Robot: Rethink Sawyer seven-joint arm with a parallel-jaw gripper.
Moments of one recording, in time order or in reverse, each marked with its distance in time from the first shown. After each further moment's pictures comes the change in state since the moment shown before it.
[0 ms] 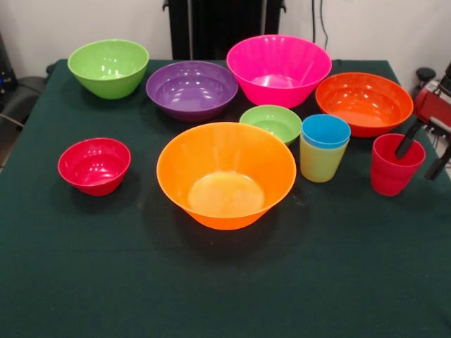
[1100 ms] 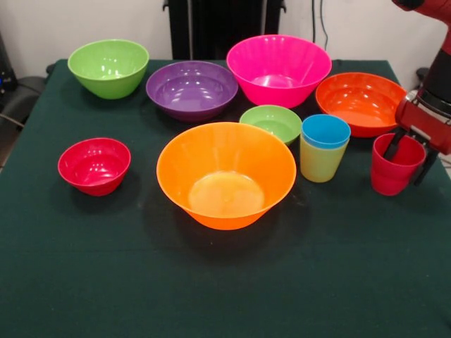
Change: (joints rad) arm -0.048 -0.040 0.103 0.081 0.000 -0.080 0.000
